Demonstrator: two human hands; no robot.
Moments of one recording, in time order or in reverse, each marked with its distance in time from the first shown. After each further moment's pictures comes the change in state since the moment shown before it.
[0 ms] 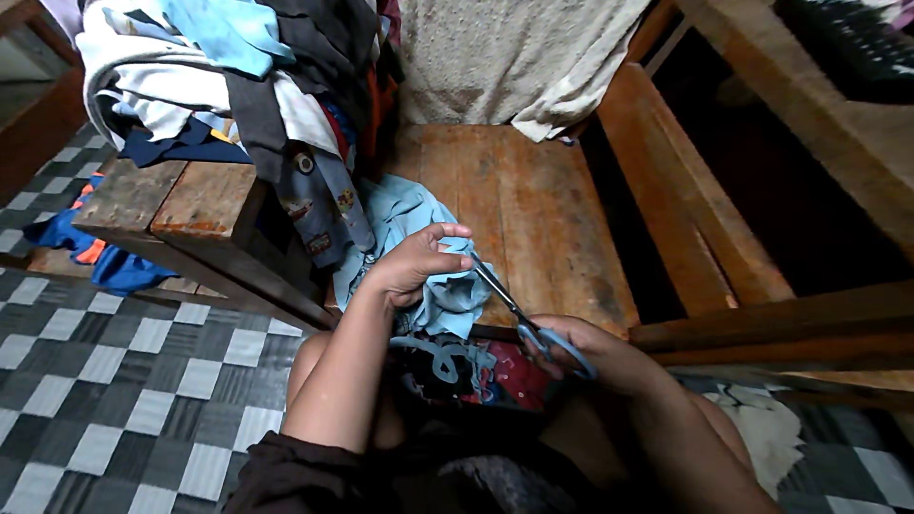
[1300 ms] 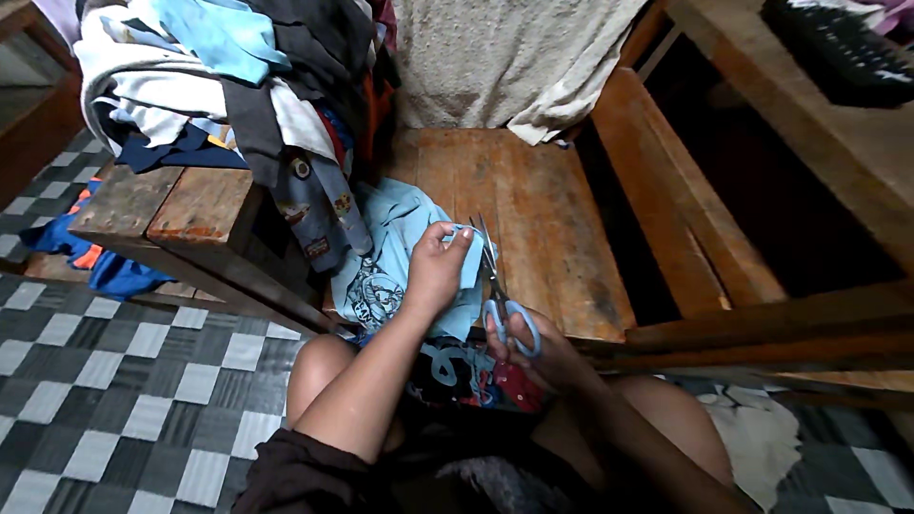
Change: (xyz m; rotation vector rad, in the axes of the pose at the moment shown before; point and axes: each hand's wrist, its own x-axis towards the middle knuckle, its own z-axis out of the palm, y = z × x) left_hand 0.025 -0.032 0.035 0.225 0.487 0.291; right_hand 0.033 0.002 0.052 0.357 0.253 -0.156
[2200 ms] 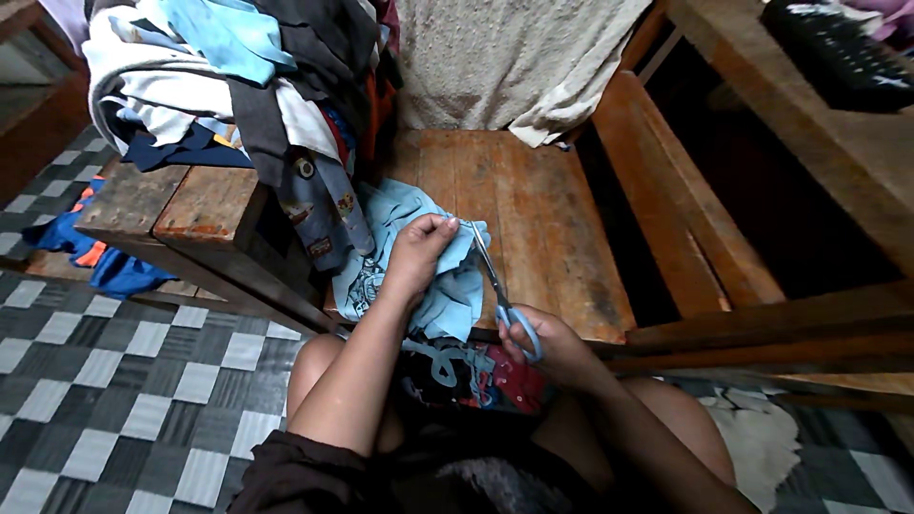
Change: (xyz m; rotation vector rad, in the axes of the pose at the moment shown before) left_hand 0.010 0.011 -0.025 -0.056 -0.067 0.057; right_hand -0.006 -0.012 -0.006 -0.197 0.066 0.031
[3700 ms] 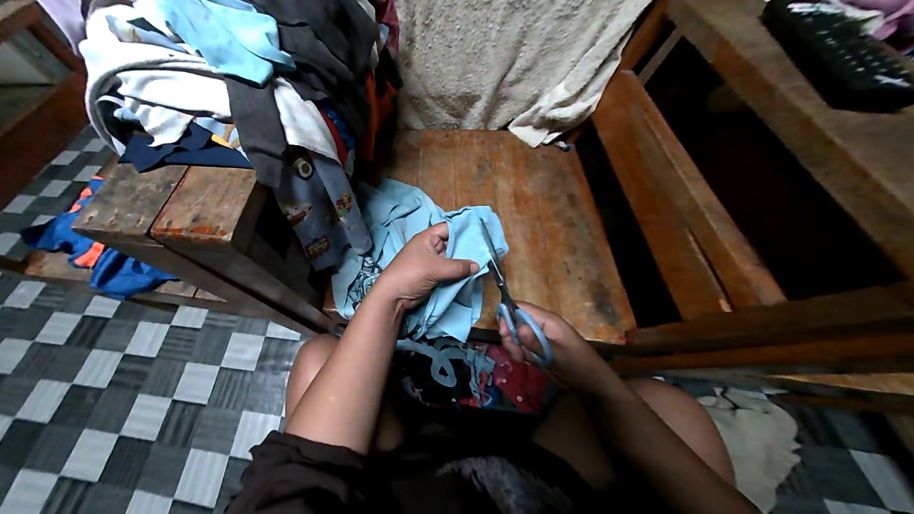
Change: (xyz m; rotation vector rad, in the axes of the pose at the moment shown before) left_hand -0.003 0.007 -0.009 -0.176 -0.384 -0.179; right_hand 0.003 0.005 -0.007 -0.002 -0.052 -0.070
